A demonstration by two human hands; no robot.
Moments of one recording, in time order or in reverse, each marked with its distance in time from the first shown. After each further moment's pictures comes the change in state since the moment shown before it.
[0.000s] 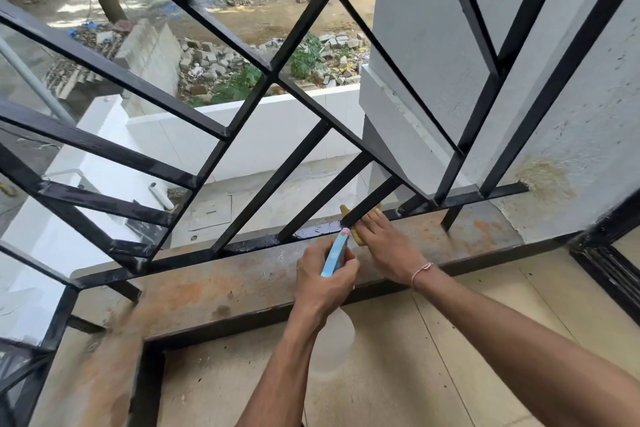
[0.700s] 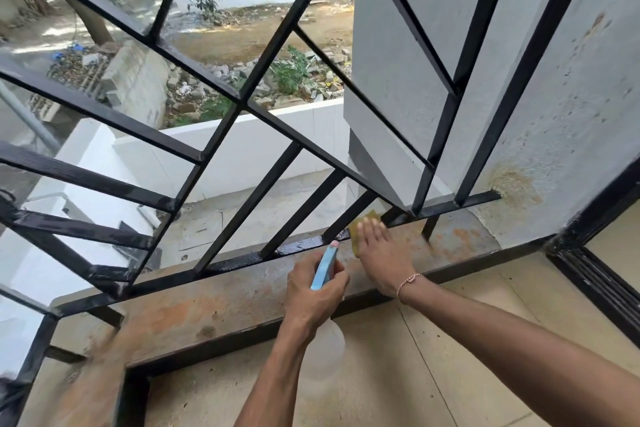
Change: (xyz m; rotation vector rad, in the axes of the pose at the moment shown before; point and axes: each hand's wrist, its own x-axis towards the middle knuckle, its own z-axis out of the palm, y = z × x) left_hand -0.003 0.010 0.012 -0.007 -0.033 -0.035; right_hand -0.017 0.003 -0.034 -0.155 -0.321 0.251
